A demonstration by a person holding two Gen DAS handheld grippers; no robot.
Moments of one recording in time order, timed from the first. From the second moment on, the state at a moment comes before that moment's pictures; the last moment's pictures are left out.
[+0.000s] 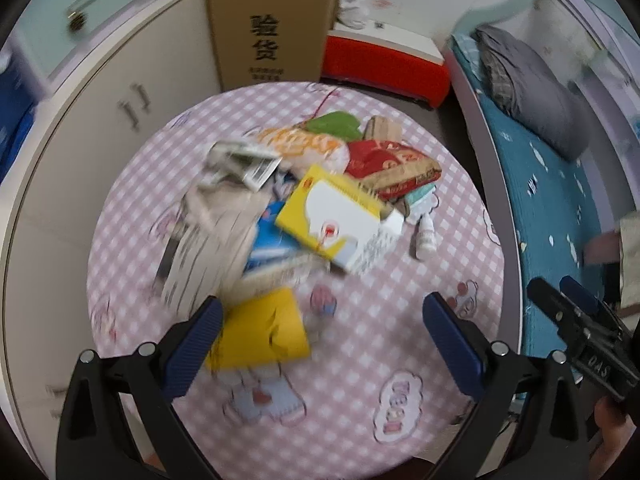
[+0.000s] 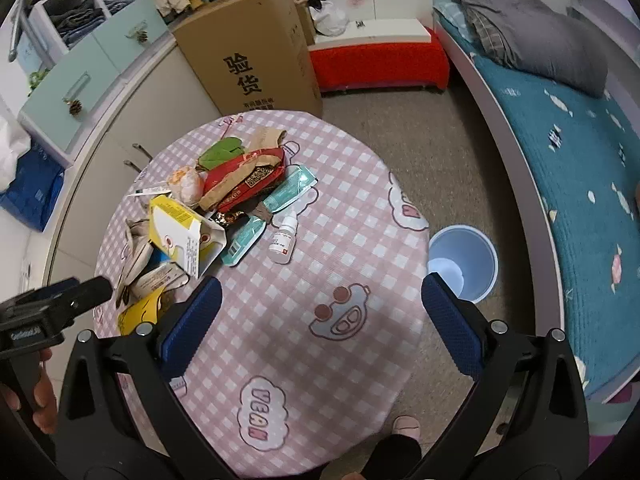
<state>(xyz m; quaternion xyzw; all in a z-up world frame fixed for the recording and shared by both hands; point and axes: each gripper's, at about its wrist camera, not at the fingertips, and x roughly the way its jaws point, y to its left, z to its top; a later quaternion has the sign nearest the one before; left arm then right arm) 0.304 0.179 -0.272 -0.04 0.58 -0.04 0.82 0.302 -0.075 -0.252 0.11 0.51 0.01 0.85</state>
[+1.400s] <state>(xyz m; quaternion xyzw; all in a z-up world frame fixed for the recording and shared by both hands) 0.370 0.143 -0.361 -0.06 0.63 -0.27 0.73 0.356 -0.043 -0.341 0.12 0.58 0.00 0.81</state>
